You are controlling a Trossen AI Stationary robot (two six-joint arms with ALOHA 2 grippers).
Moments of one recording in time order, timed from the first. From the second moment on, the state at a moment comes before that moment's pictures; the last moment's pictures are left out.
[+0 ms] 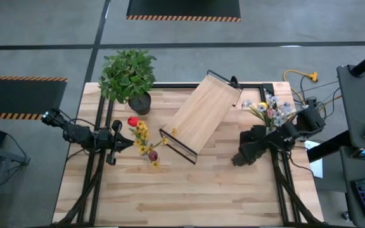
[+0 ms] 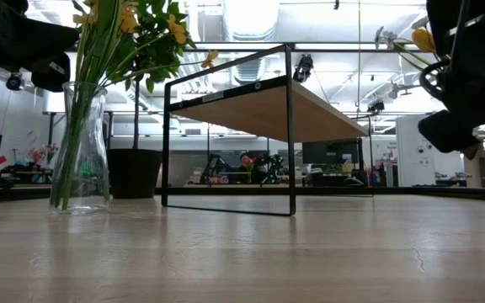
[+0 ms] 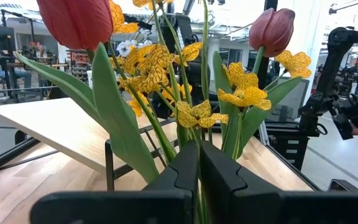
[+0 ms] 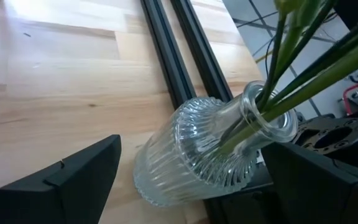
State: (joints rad) left arm -0.52 0.04 0.04 0.09 -0.48 -0.02; right arm 0.37 1.65 0.78 -1.57 0.43 2.29
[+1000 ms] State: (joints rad) left arm -0.52 0.04 0.04 0.09 -0.48 -0.02; right arm 0.27 1.79 0.78 -1.57 0.48 2.37
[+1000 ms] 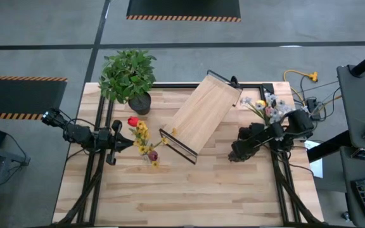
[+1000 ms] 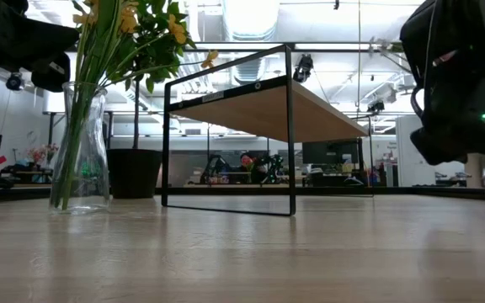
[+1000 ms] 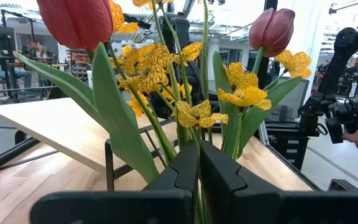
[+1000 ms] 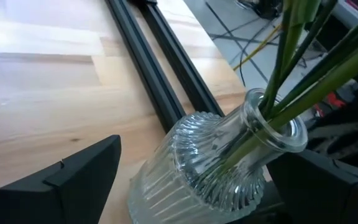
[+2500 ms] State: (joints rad) left arm -0.52 0.04 0.04 0.09 -0.48 -0.02; right arm 0.27 1.78 0.77 -1.58 0.50 2.30
